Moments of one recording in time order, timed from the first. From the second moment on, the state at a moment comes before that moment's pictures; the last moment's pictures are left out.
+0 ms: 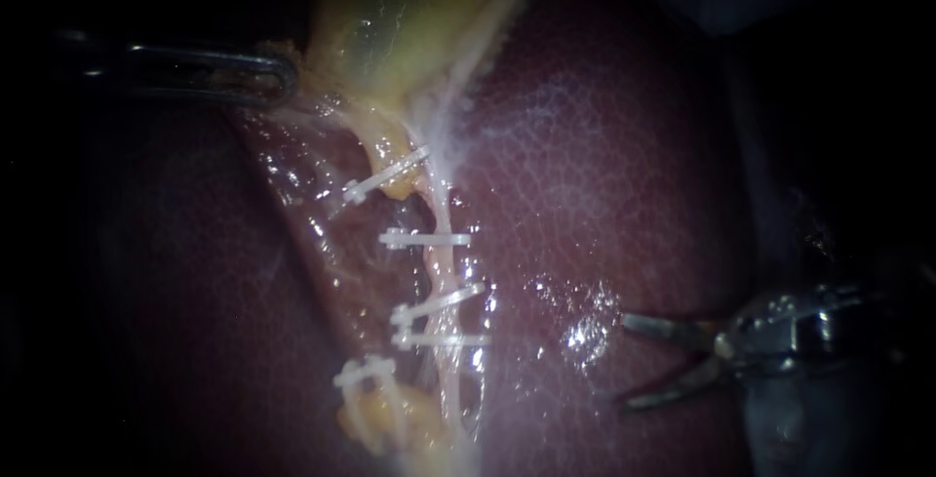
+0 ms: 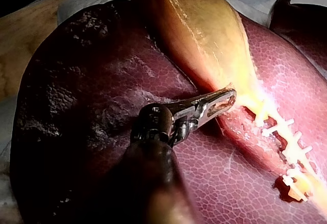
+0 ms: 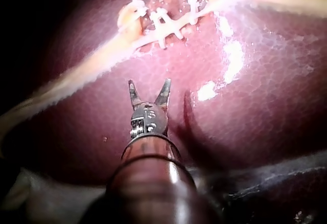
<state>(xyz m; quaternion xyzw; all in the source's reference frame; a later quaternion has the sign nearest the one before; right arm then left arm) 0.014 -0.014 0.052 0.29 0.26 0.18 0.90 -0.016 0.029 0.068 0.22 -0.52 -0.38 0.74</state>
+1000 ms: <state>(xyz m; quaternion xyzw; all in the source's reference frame) 0.020 -0.009 0.059 0.48 0.27 0.33 0.77 -0.016 0.029 0.068 0.22 -0.52 -0.38 0.74</state>
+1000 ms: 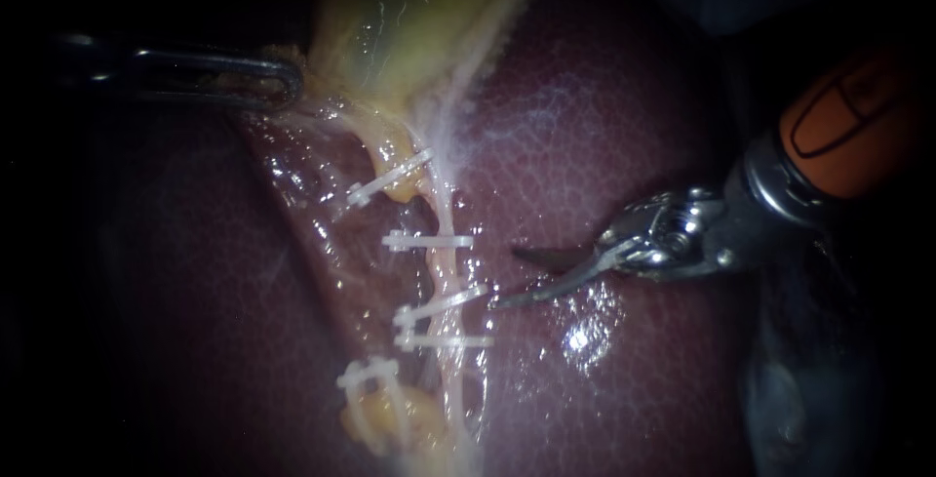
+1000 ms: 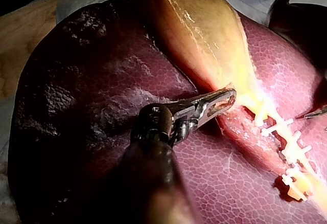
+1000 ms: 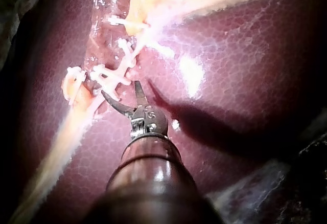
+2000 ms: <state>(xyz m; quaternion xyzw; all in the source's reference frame) 0.025 -0.011 0.066 0.56 0.31 0.31 0.71 -0.016 0.029 0.068 0.22 -0.52 -0.38 0.74</state>
